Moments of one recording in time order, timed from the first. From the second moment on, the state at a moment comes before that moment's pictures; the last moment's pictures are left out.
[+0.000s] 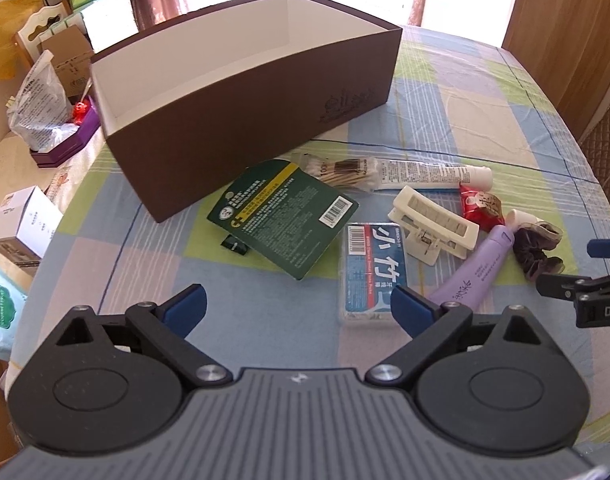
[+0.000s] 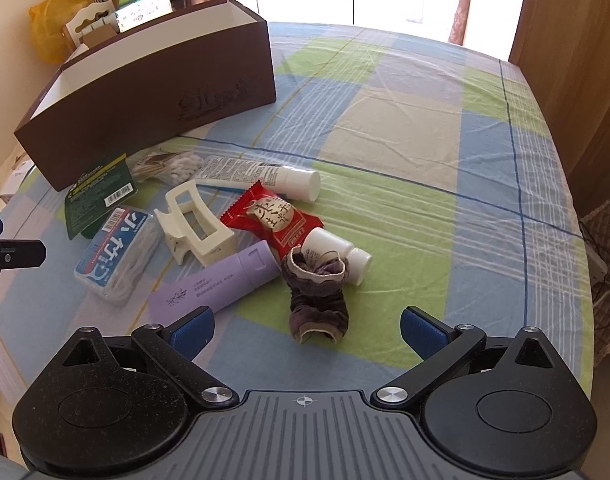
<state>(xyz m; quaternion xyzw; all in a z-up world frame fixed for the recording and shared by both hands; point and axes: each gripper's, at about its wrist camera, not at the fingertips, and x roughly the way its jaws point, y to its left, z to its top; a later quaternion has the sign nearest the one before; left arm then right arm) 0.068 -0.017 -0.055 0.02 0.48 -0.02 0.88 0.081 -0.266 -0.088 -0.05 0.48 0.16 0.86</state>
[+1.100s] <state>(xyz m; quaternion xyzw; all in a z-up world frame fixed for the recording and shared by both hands) 0.107 -0.054 -0.114 0.06 0.51 -0.11 0.85 0.086 -0.278 -0.115 -0.05 0.51 0.16 0.85</state>
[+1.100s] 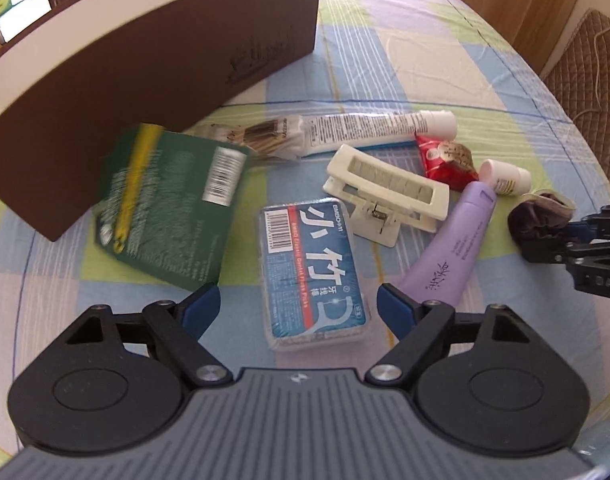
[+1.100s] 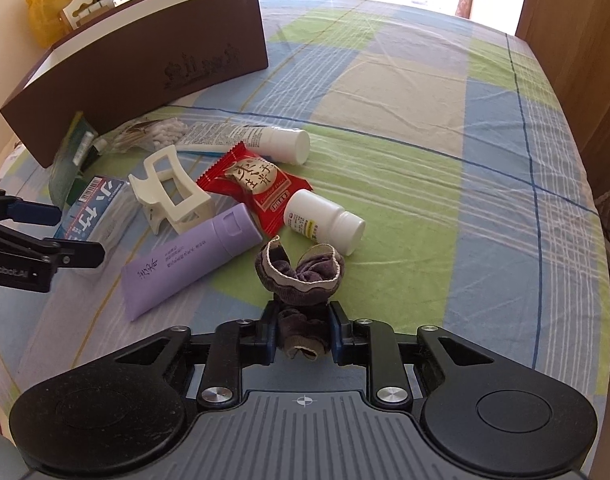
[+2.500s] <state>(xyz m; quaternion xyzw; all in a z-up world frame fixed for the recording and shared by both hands) 0.048 -0.033 -0.067 0.05 0.49 -0.12 0.86 0.067 -0.259 -0.095 -0.07 0.49 0.22 0.84</state>
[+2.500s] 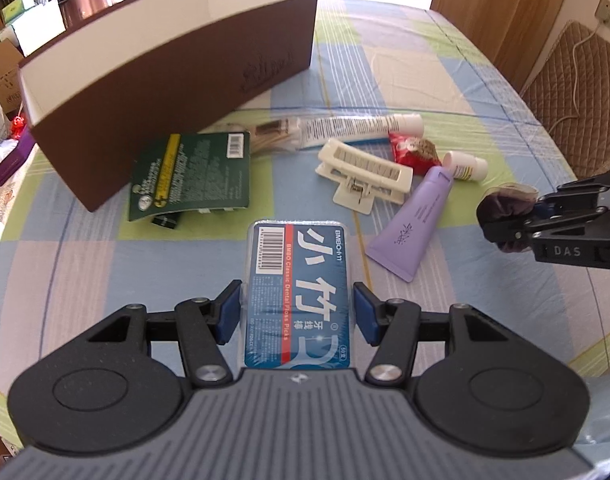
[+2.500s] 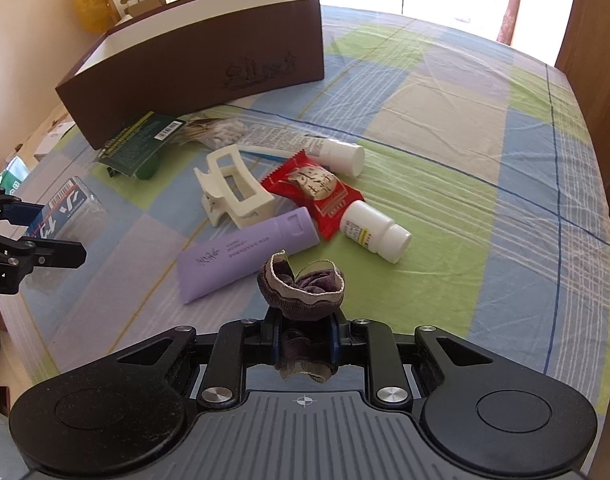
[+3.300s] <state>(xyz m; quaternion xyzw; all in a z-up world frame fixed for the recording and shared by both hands) 0.111 0.035 0.011 0.11 0.42 -0.22 0.87 0.086 -0.198 -0.049 0.02 0.48 0.14 0.86</state>
